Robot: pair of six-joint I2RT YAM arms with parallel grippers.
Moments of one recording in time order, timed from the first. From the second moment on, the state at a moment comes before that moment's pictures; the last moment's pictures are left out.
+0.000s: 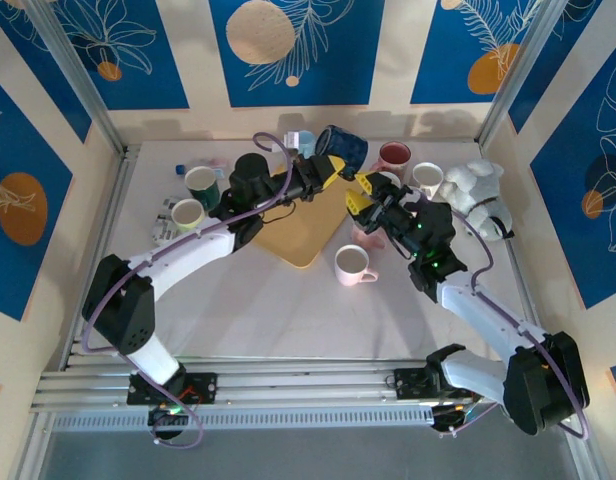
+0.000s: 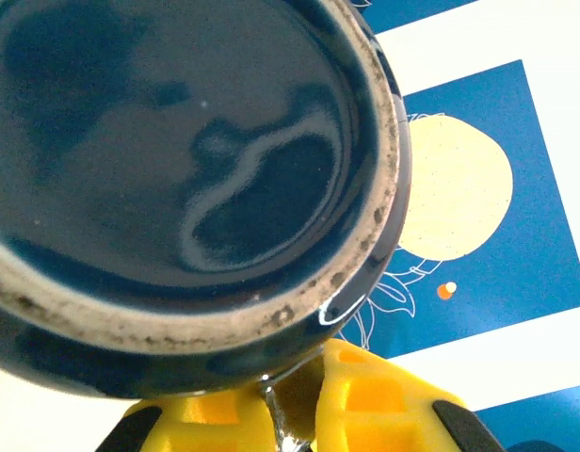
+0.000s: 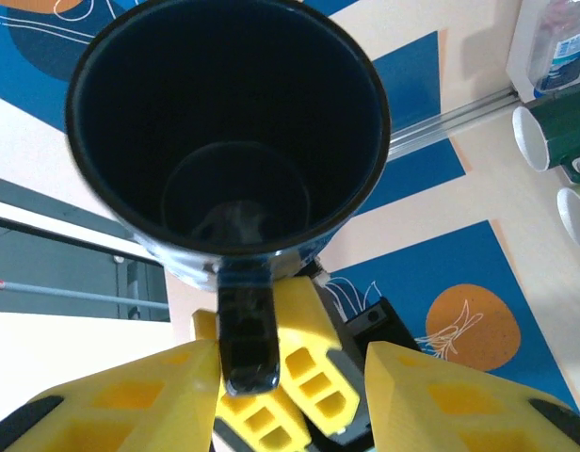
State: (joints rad) left arm -0.67 1.62 1.25 0.48 0.48 -1.31; right arm 0.39 1.10 0.65 0.58 -0.33 2.05
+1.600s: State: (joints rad) left arm -0.58 1.46 1.21 0.33 0.65 -1.15; right arm 0.21 1.10 0.75 0.38 -0.45 1.70
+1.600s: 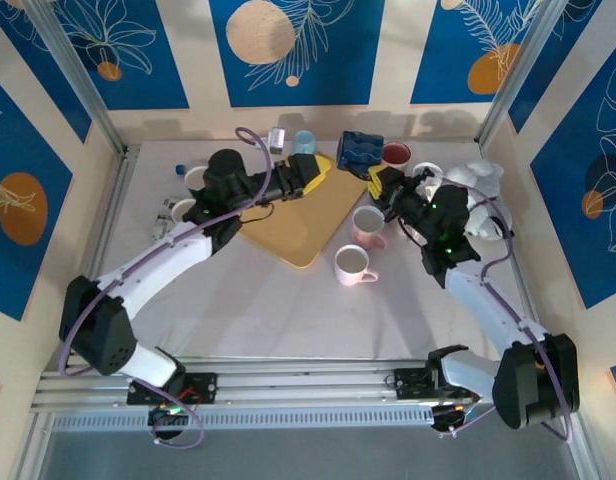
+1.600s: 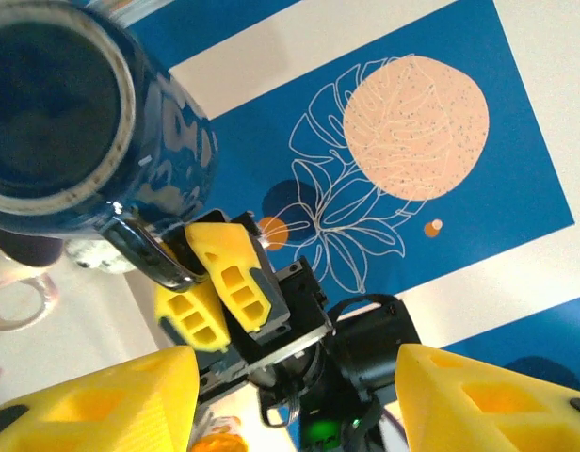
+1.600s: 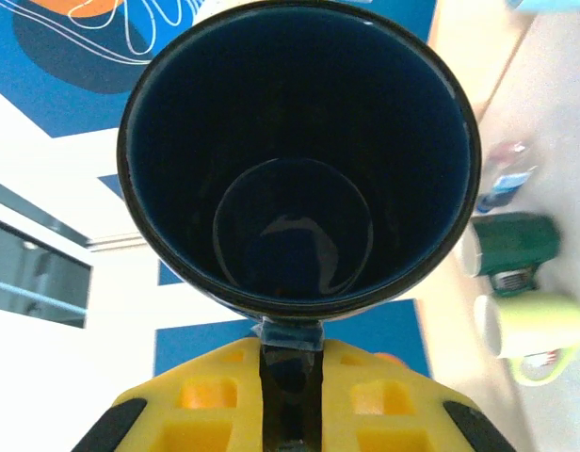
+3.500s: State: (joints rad) left arm -0.51 1.23 1.03 -0.24 0.52 -0.23; right arm -0.23 0.96 0.47 -0.08 -0.05 0.05
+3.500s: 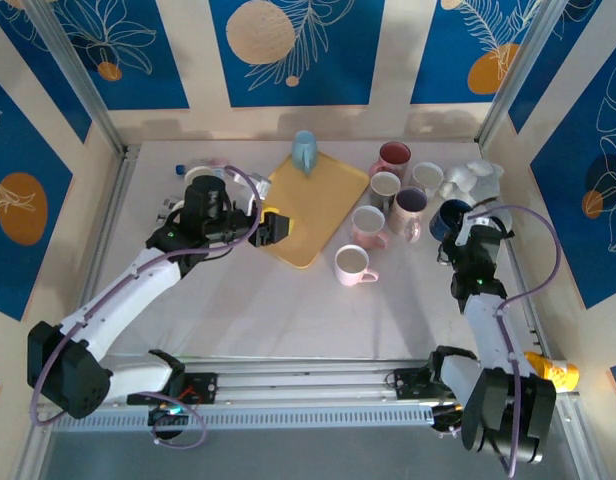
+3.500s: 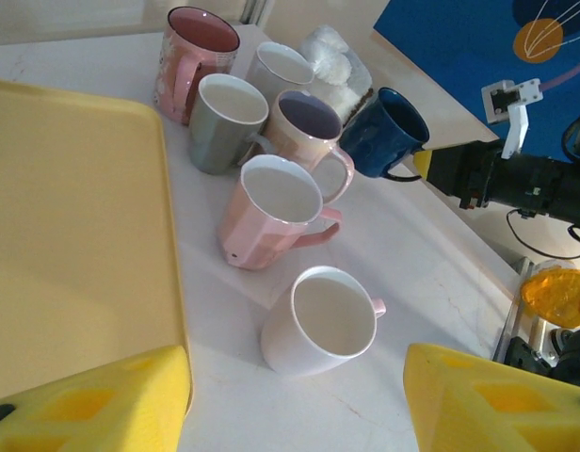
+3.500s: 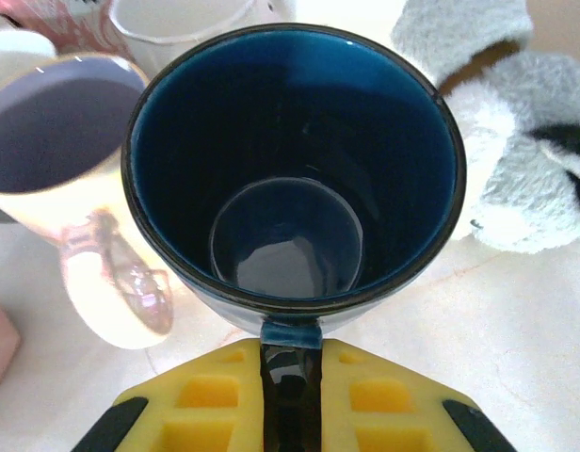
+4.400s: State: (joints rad) left arm -0.50 1.33 1.03 -0.23 0.55 -0.21; right arm -0.25 1.26 0.49 0.09 -0.10 -0.12
